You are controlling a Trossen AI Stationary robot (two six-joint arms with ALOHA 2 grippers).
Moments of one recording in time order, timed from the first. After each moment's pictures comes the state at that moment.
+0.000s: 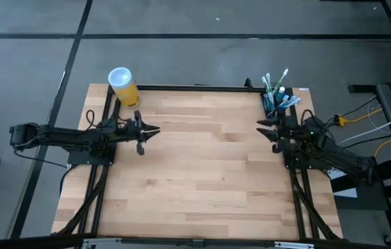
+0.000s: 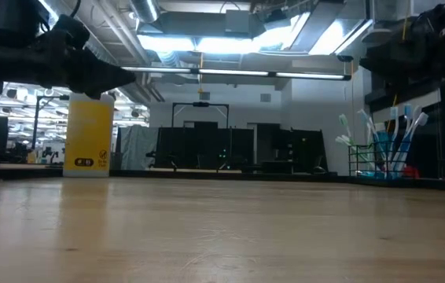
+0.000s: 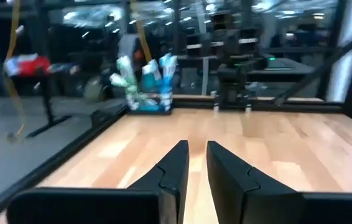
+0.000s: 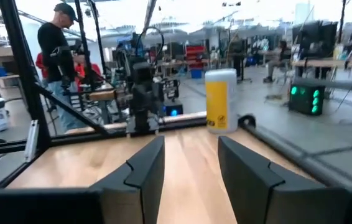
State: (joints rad) left arm 0.20 0.67 0.01 0.70 -0.01 0.02; right arm -0.46 0.00 0.09 0.03 -0.33 0.12
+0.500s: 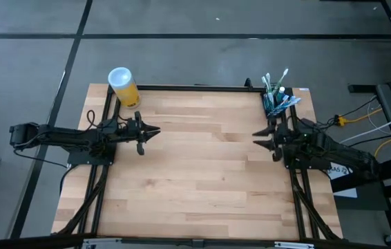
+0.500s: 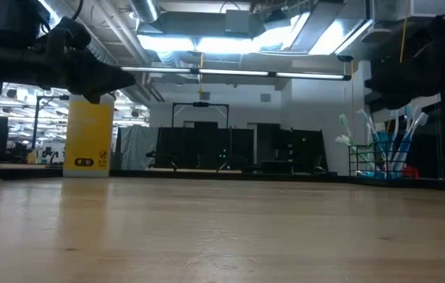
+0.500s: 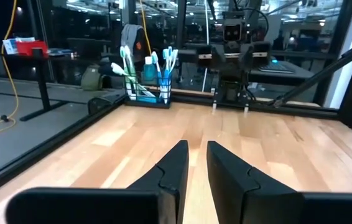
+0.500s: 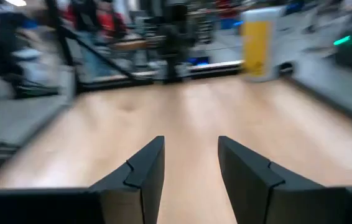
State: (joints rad) left arm 0.19 0.67 0.01 0.68 -0.04 -0.07; right arm -0.30 0.02 0.09 -0.17 -0.35 0.10
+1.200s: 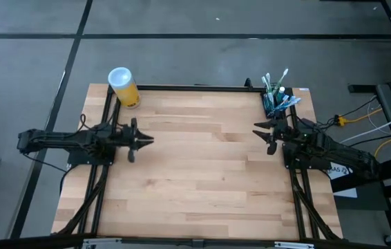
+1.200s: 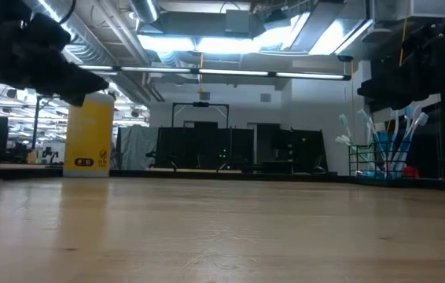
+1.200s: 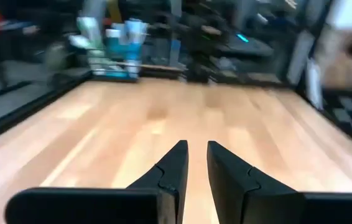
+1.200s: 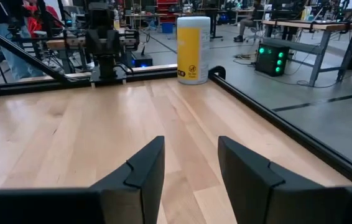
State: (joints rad) left arm 0.09 0.24 0.01 0.14 -0.02 -0.12; right arm -0.30 0.02 0.09 -0.17 -0.06 0.01
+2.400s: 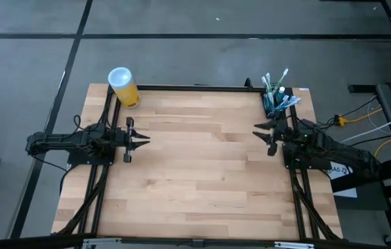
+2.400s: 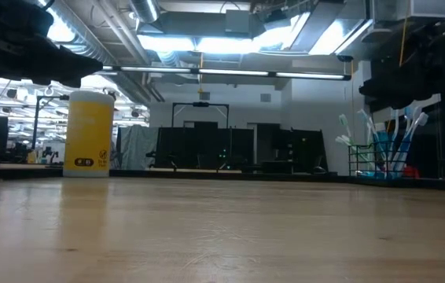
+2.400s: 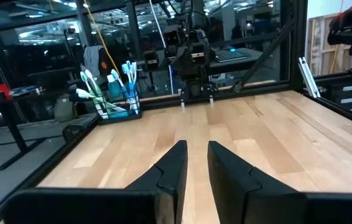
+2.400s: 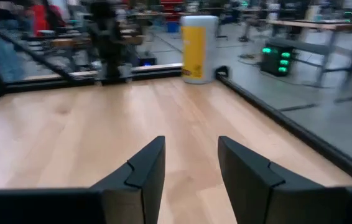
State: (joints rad) left arm 0.05 0.02 0.01 0.02 -0.01 0.14; right arm -0.28 0.01 0.09 -0.18 -0.05 0.01
